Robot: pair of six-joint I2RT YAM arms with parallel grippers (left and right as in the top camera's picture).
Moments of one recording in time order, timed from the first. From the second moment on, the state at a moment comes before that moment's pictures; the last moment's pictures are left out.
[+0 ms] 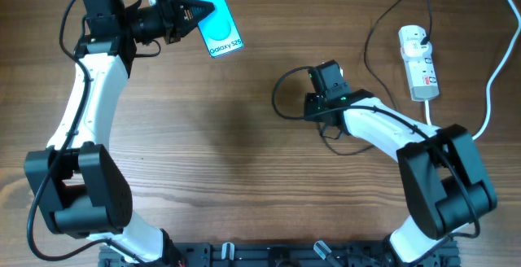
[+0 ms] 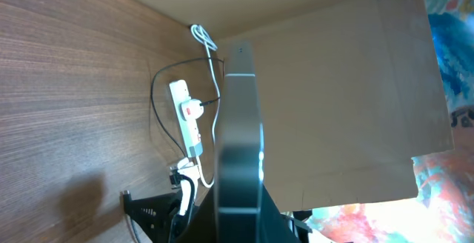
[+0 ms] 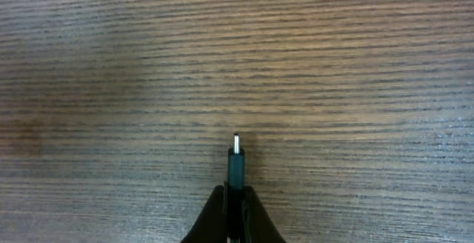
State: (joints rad) left arm 0.08 1.79 1.42 -0.13 1.23 -0.76; right arm 0.42 1.82 0.95 -0.30 0.09 0.45
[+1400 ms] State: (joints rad) left arm 0.03 1.79 1.42 -0.04 1.38 -0.85; right arm 0.42 1.52 1.00 0.13 -1.09 0.70
